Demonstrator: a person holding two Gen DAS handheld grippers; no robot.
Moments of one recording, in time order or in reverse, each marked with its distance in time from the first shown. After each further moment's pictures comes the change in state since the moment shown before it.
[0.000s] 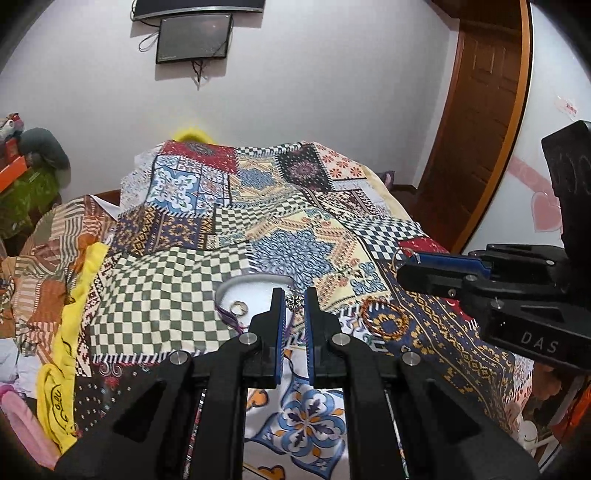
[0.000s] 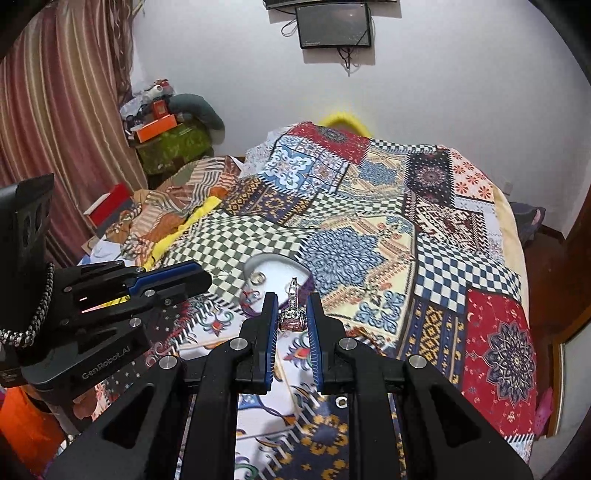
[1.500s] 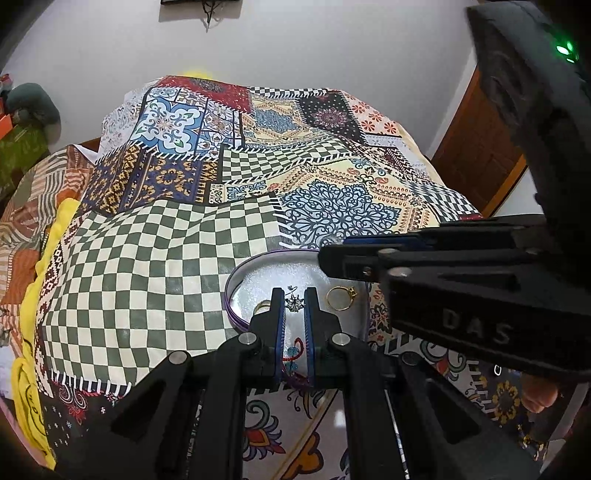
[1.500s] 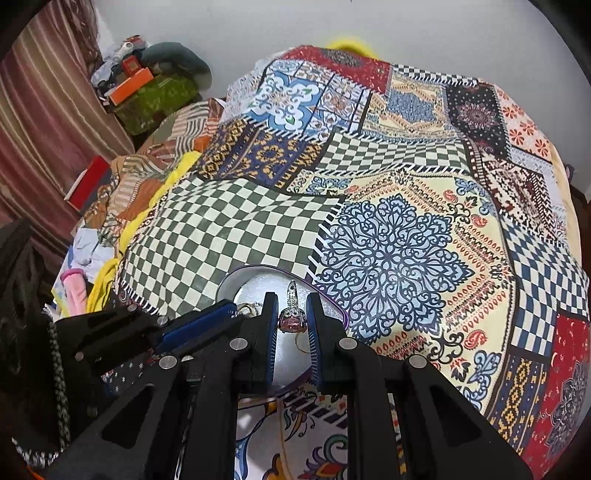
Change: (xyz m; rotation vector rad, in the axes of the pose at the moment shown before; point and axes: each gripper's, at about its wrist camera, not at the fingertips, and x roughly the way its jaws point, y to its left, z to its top) left arm 0.128 0.058 -0.009 -0.069 0.185 -0.019; right arm 0.150 -0.012 0.037 0.091 0.293 0.045
